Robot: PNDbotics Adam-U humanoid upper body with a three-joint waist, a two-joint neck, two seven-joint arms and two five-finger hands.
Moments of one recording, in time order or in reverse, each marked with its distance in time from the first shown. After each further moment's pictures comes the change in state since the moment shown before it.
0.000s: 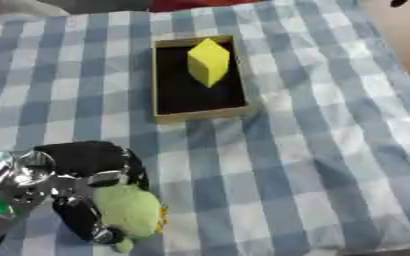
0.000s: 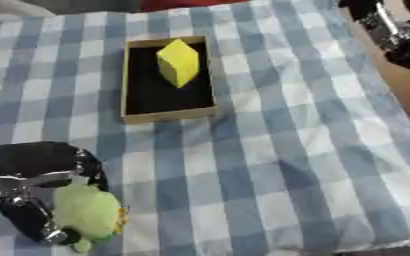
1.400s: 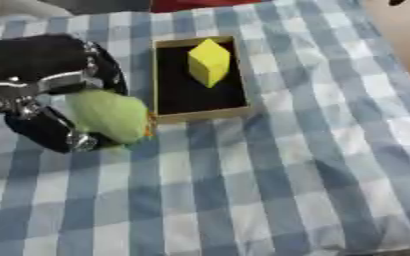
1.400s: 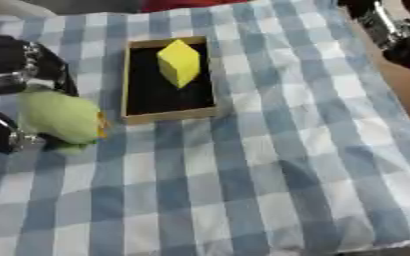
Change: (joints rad) left arm -0.318 0.030 0.164 0.000 0.087 0.028 0.123; right arm -0.002 0.000 -0.006 0.000 0.003 0.003 -0.005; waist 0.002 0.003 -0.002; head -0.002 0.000
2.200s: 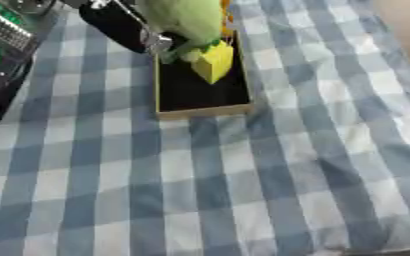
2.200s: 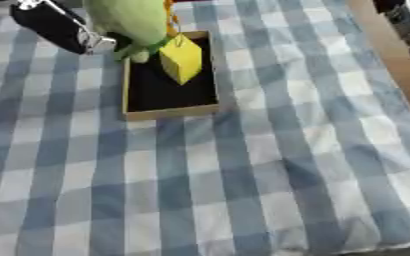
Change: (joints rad) left arm -0.266 -0.216 -0.006 0.380 0.041 -0.112 0.151; right arm -0.042 0.009 0.007 0.000 -0.008 -0.009 0.009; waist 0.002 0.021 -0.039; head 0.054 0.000
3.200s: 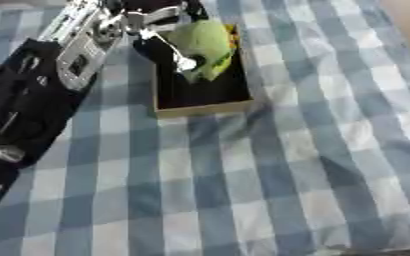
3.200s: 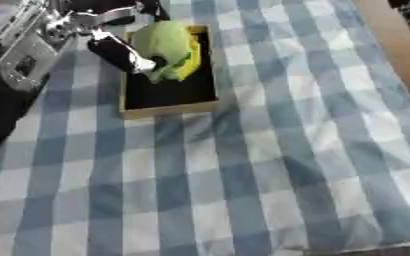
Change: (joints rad) left arm -0.012 -0.164 0.010 0.416 -0.242 -0.258 0.084; right arm -0.017 0.008 0.000 0.000 -0.008 -0.004 0.003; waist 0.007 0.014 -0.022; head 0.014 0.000
